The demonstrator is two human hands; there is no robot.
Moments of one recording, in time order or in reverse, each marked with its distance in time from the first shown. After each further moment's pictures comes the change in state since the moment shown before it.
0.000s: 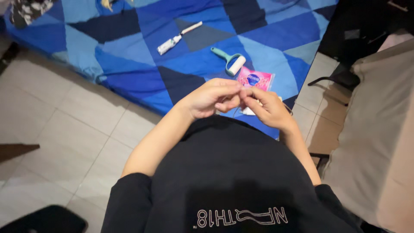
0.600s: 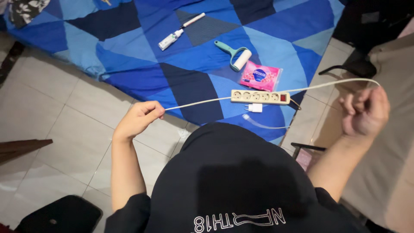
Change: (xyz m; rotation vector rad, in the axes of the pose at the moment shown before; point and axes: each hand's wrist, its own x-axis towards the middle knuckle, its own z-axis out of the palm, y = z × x) left_hand -0.175 0.023 -0.075 0.932 0.721 -0.017; right_hand -0.102 0.130 -0.135 0.736 0.762 -0.125
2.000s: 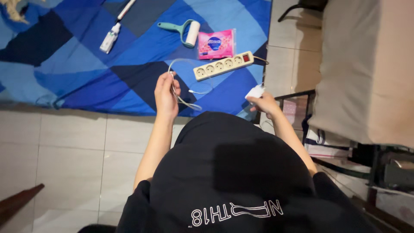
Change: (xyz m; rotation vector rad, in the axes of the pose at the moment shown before) left_hand 0.132 -0.073 0.192 -0.811 0.210 -0.025; right_hand -0.135 0.174 -0.012 -0.535 0.145 0.846
